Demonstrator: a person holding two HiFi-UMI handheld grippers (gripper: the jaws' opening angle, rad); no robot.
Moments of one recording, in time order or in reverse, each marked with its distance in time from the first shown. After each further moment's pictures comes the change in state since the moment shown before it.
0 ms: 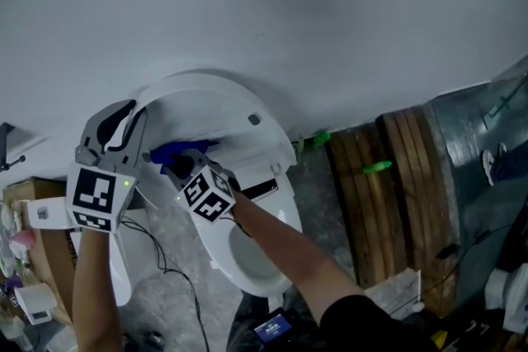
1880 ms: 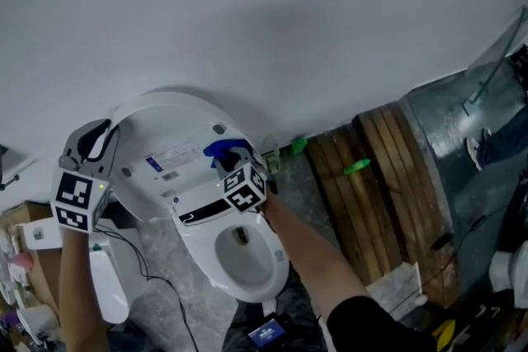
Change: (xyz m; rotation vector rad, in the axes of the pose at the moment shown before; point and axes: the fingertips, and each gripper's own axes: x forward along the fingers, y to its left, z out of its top) left arm -0.003 -0.006 -0.002 0.051 0.075 -0.051; right arm -0.129 -0.128 -0.108 0.069 0.231 -0.386
